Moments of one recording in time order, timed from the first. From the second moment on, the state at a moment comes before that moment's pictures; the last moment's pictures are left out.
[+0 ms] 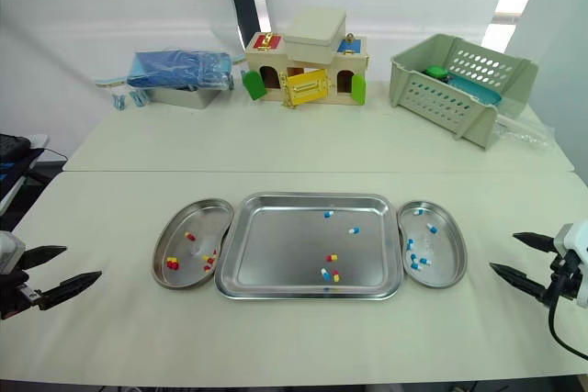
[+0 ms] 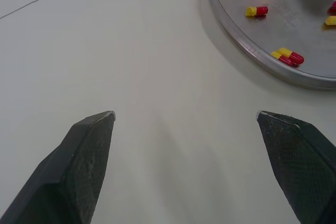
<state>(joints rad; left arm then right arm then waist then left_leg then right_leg) 0.23 0.97 0.66 0.14 -0.40 0.26 -1.08 0.13 -0.94 -0.47 0.14 0.45 0.12 1.17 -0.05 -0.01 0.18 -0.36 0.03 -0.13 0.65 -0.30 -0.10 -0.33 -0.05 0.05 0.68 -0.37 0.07</state>
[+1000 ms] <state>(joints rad) 0.58 0.35 0.29 -0.38 -0.54 -0.27 -1.25 0.05 -1.08 -0.43 -0.34 0.59 0.53 1.18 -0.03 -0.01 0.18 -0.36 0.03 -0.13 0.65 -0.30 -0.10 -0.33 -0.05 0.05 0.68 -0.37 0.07</state>
